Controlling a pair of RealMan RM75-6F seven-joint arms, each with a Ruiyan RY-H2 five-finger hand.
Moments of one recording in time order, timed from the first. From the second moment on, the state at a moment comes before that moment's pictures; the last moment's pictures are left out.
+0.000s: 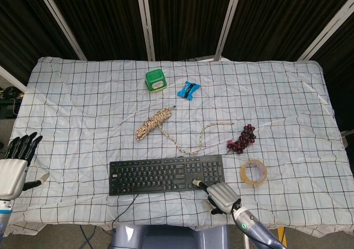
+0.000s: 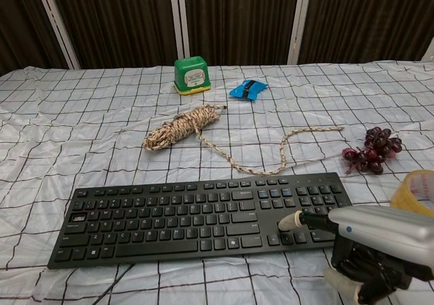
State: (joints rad) left arm -0.12 -1.14 -0.02 -1.61 1.54 1.48 0.08; right arm 0.47 -1.46 -0.04 -1.85 -1.20 0.89 -0.37
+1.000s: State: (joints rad) left arm -0.12 -1.14 -0.02 -1.61 1.54 1.48 0.07; right arm 0.50 -1.51 -0.06 -1.83 -1.08 0.92 -0.46
